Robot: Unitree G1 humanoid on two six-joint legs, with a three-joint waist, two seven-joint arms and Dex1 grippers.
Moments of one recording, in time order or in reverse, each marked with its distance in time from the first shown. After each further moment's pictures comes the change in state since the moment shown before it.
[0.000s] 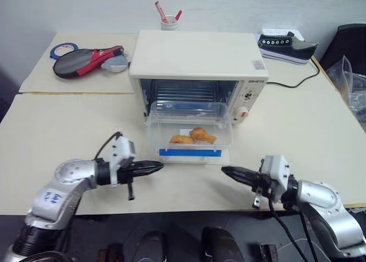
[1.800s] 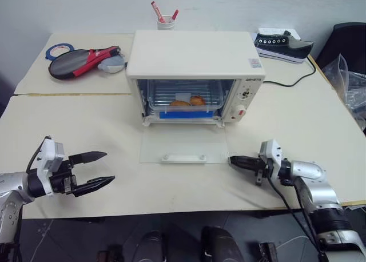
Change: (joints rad) left arm 0.249 0.153 0.488 0.201 -0.148 -0.056 -0.321; right arm -0.325 0.074 0.013 0.702 -0.062 -0.247 0.331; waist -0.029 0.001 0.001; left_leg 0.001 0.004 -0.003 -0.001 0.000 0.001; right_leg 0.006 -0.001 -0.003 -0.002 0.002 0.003
